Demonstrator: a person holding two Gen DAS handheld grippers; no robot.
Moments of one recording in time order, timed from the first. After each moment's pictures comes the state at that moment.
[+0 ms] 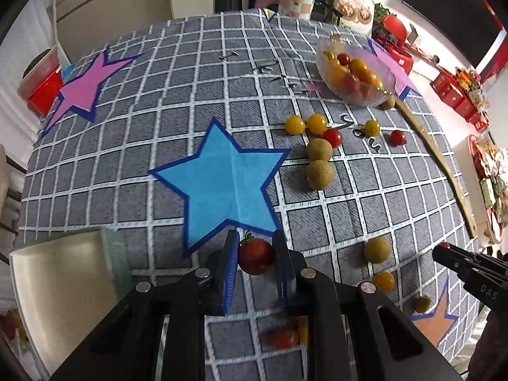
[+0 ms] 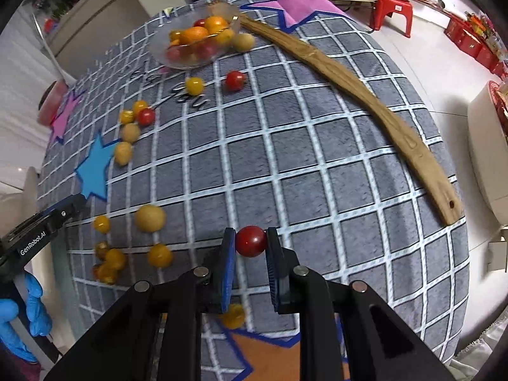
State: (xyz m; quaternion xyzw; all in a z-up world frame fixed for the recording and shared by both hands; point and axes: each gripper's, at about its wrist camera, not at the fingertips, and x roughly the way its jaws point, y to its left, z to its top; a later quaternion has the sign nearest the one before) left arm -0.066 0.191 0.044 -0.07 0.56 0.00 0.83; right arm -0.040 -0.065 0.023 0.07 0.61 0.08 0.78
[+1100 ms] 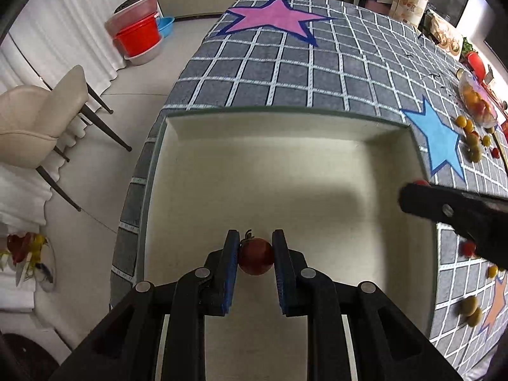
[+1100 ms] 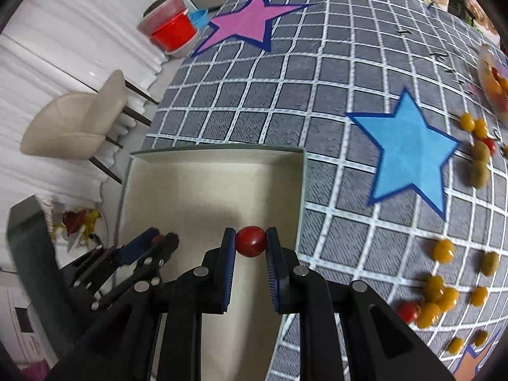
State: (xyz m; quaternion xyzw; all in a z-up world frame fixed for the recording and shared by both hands) left arm -0.187 0.386 0.015 -0.11 0.57 0.17 0.79; right arm -0.091 0.264 0.033 -0.02 0.63 0.31 0.72
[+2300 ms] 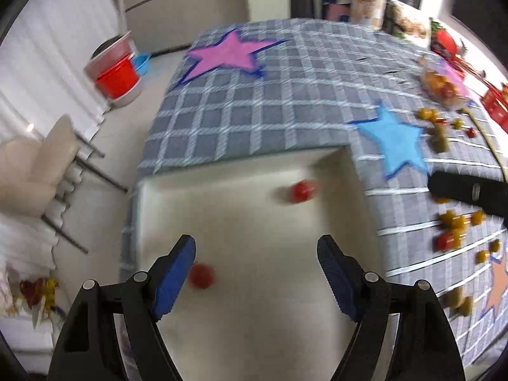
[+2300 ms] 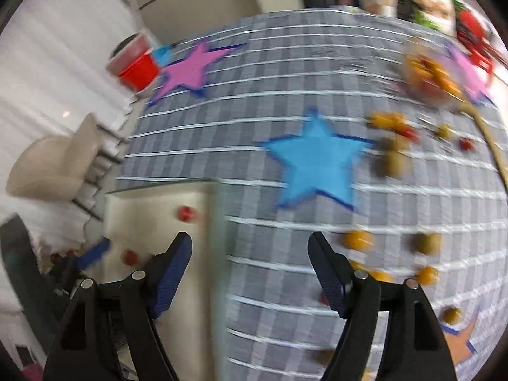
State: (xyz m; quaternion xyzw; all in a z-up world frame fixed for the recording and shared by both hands) left arm -0.161 0.332 0.056 -0.03 0.54 0.11 0.83; right arm -0.082 0.177 0.070 0.02 0.59 0.21 0.78
